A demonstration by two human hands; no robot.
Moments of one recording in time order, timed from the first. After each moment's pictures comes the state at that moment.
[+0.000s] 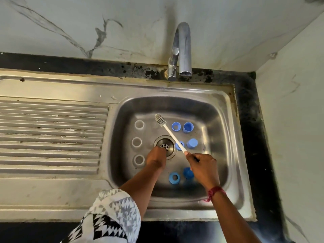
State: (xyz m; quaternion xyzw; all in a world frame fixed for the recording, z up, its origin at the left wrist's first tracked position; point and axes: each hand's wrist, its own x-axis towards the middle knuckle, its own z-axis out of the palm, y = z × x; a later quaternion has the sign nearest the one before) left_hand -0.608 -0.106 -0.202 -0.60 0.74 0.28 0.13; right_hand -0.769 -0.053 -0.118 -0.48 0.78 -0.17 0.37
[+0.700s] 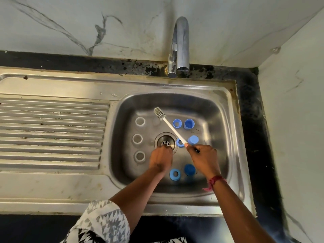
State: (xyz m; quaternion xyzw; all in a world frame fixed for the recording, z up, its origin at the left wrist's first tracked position) left_hand -0.620 -0.087 -0.166 -0.60 0.75 0.27 0.13; right_hand -0.774 -0.071 -0.115 -0.52 0.76 -0.17 0.35
